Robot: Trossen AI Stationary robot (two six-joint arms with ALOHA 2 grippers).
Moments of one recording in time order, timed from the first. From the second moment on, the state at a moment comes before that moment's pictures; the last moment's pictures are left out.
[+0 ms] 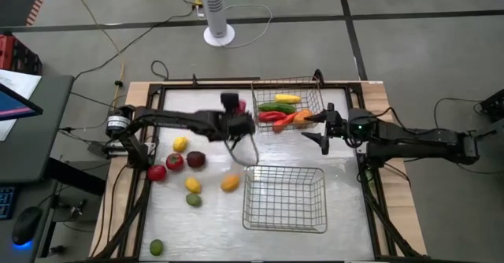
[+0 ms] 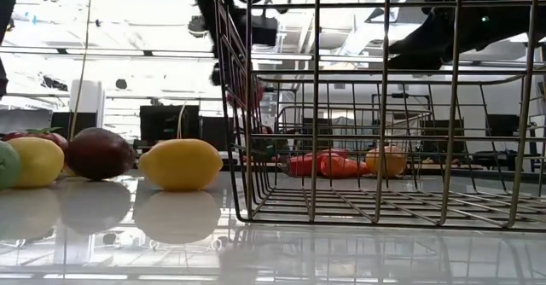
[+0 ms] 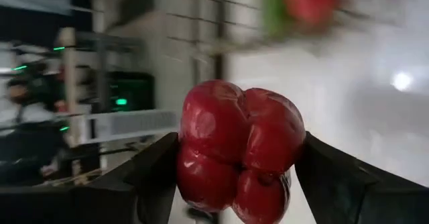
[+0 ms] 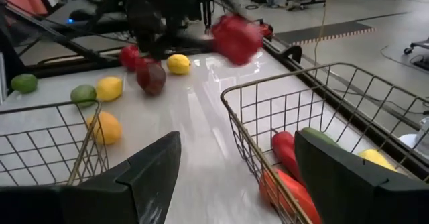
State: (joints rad) left arm 0.10 1.75 1.39 -0.70 -0.84 0.36; right arm -0.24 0.62 0.37 0.03 0.00 0.05
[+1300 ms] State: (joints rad) left arm 0.04 1.55 1.30 -0.71 -0.33 -0.05; right arm -0.23 0.61 0.37 0.01 0.00 0.06
